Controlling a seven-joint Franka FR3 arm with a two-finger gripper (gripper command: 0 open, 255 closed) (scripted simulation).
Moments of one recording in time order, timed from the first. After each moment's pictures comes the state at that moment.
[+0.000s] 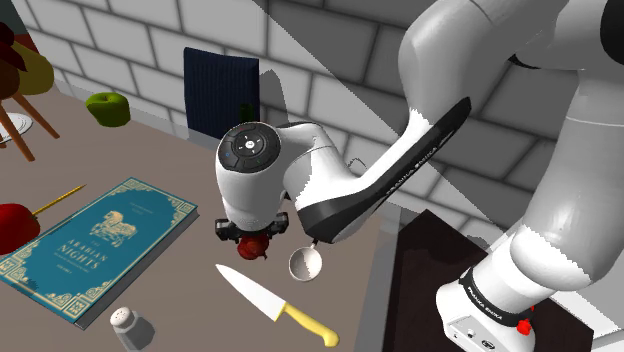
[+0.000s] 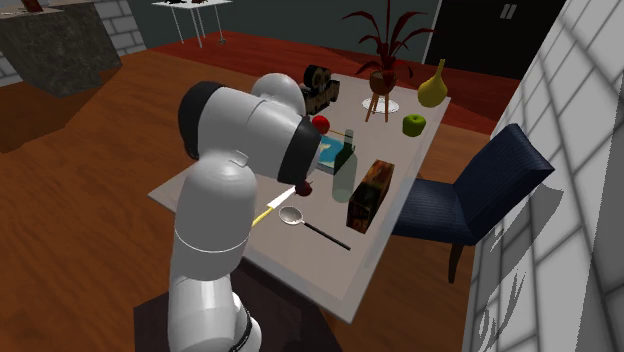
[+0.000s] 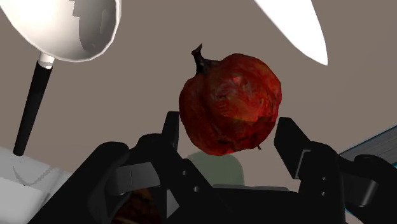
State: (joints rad) arm -0.15 0.38 0.98 -2.21 -0.87 2.29 1.88
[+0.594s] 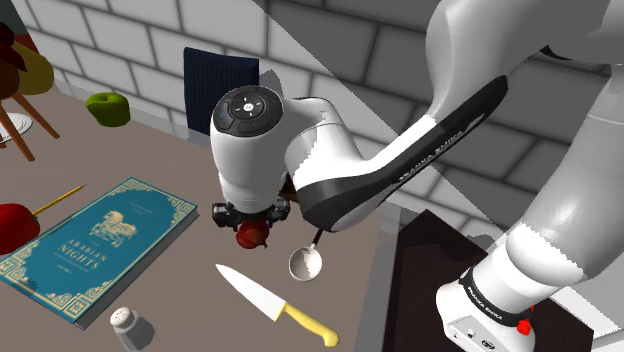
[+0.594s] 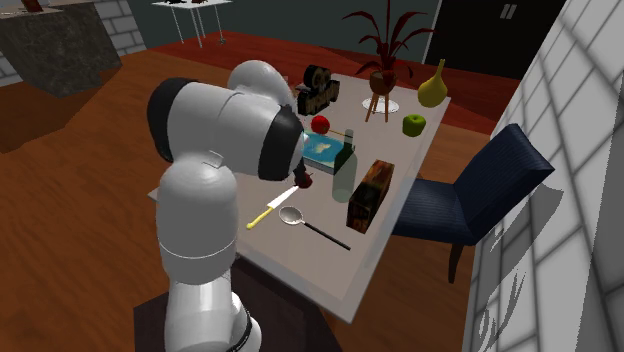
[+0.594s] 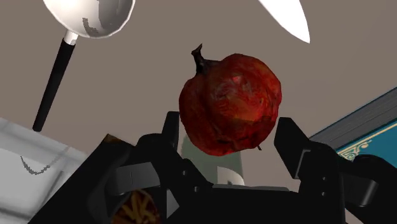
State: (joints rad) arm -0.24 0.27 1.08 -2.20 -0.72 2.26 1.77
